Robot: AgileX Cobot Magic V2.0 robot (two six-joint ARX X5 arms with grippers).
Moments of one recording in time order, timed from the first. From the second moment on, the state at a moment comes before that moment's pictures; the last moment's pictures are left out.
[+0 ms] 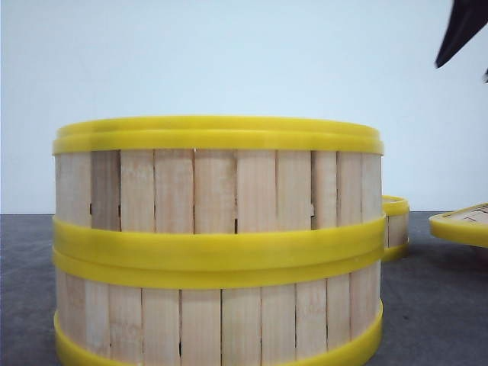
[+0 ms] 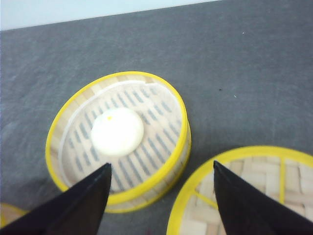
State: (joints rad) left arm -0.53 0.84 1.00 -0.47 -0.03 -0.19; right arm 0.11 1.07 0.92 -0.40 -0.18 0.23
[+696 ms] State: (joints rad) left arm -0.53 0.31 0.80 -0.73 -0.07 -0.23; right arm 0.13 1.75 1.27 -0.38 -0.11 0.23
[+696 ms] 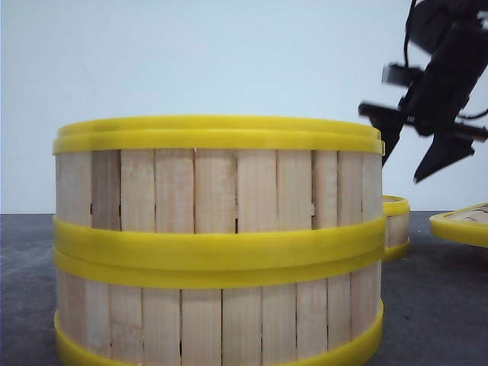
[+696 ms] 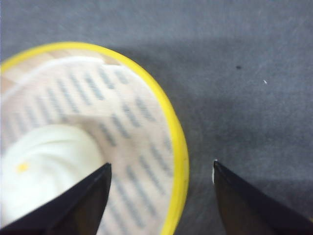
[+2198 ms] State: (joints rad) left arm -0.53 0.25 0.80 -0.85 -0.07 -0.25; right arm 0.15 1.88 1.37 -0.45 -0.07 0.30
